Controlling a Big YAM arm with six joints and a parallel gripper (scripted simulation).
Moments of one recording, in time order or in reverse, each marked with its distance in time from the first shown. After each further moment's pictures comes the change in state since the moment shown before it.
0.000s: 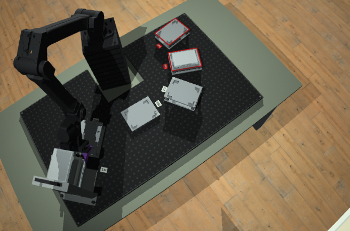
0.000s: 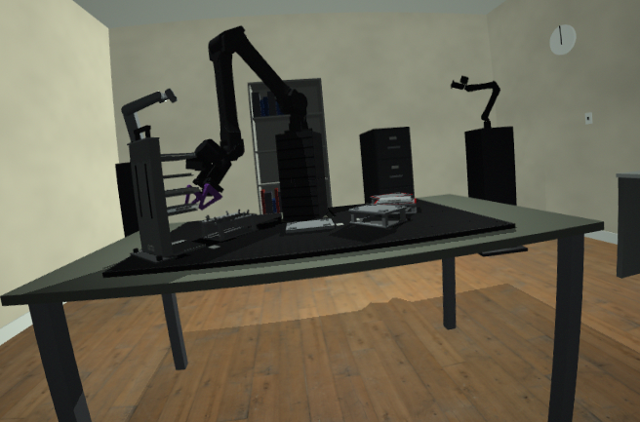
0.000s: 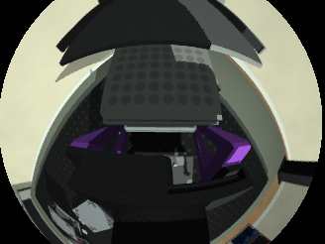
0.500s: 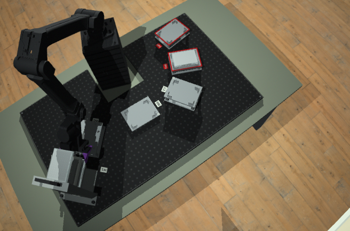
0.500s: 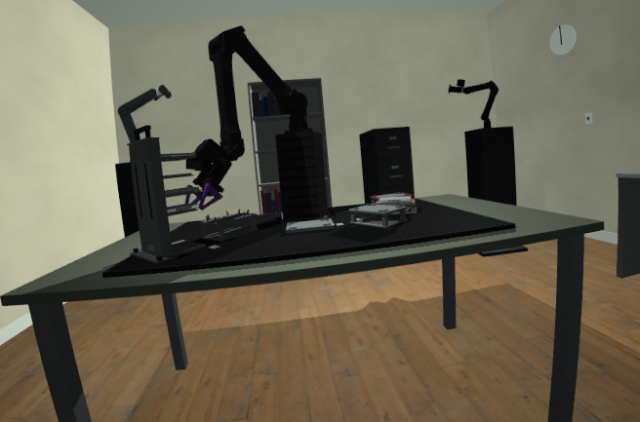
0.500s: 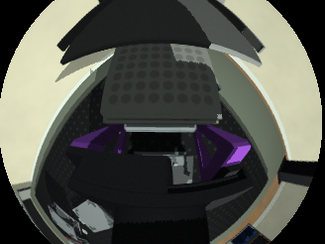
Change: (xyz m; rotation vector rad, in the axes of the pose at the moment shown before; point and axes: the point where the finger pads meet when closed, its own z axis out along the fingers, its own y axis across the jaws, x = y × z) arm 0.000 0.000 -0.001 0.000 0.001 0.000
